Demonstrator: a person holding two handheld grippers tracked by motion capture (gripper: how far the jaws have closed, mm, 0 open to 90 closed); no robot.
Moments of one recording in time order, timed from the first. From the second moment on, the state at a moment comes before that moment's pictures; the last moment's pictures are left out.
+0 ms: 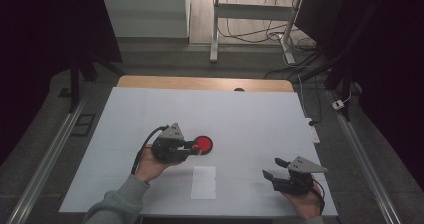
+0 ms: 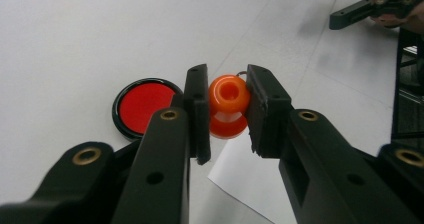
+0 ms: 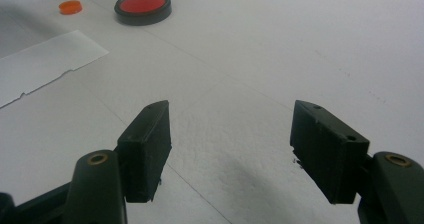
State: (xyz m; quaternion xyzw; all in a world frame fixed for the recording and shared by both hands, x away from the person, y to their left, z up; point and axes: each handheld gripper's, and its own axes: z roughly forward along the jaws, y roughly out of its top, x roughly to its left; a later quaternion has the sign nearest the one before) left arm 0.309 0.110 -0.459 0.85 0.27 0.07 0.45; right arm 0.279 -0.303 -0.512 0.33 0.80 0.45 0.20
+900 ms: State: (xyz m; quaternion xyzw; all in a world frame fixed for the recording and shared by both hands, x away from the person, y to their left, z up) left arm 0.286 0.105 -0.470 0.87 0.24 0.04 0.44; right arm 0.279 -0.302 -0.513 0.33 0.81 0.45 0.20
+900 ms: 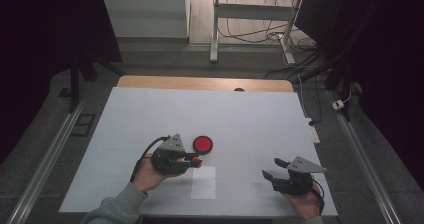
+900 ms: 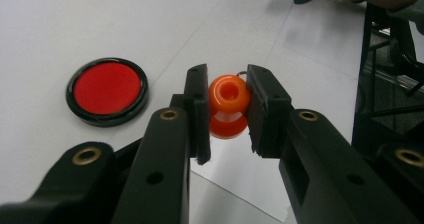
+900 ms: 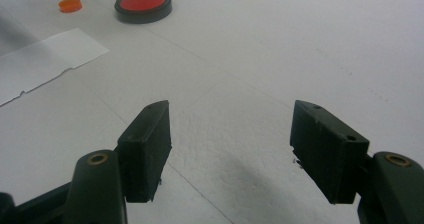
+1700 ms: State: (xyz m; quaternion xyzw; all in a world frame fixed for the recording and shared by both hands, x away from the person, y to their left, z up) left arm 0.278 0.088 -0.484 0.88 0.22 0.03 0.42; right arm 0.278 -0.302 -0.512 0.33 0.81 0.45 0.20
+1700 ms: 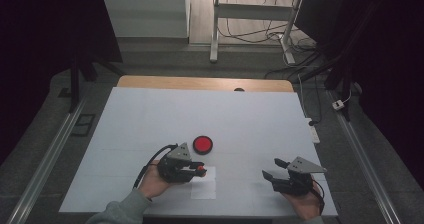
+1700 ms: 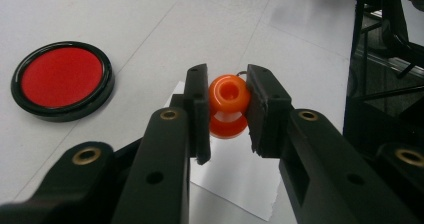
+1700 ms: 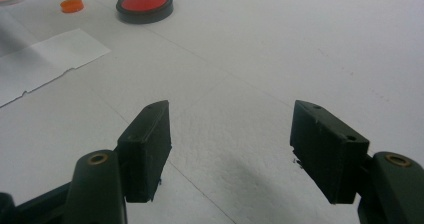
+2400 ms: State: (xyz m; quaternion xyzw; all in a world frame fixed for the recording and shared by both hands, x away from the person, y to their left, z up) left arm 0.285 0.072 -0.509 0.90 0.23 0.03 0.38; right arm 0.278 -0.301 -0.513 0.33 0.81 0.45 0.20
